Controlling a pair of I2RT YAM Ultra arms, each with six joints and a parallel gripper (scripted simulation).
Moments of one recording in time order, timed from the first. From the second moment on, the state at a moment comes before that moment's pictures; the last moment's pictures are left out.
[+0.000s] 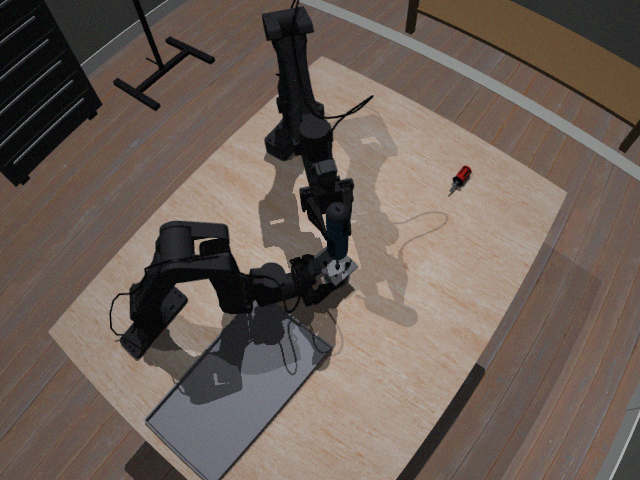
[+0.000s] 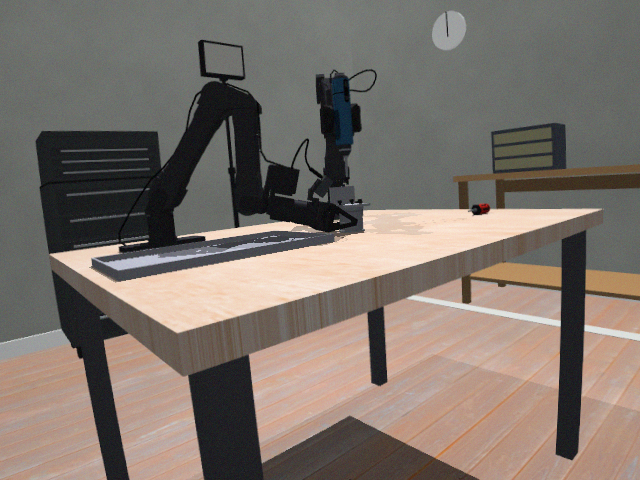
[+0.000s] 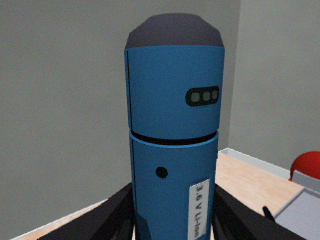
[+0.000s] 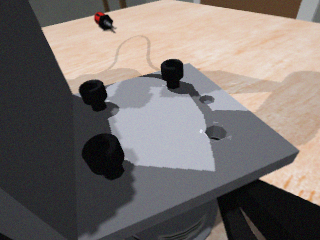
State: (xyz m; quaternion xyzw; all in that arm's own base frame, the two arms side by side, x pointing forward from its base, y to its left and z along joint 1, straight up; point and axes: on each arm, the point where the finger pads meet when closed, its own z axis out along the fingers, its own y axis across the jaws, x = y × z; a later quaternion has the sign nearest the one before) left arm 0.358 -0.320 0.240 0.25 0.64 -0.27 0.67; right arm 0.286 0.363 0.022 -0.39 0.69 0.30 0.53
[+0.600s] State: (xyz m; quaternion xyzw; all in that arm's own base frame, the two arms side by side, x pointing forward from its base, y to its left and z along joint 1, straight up) left arm 0.358 -0.320 0.244 0.25 0.65 -0.26 0.67; right arm 0.286 0.363 0.022 -0.39 0.69 0.30 0.53
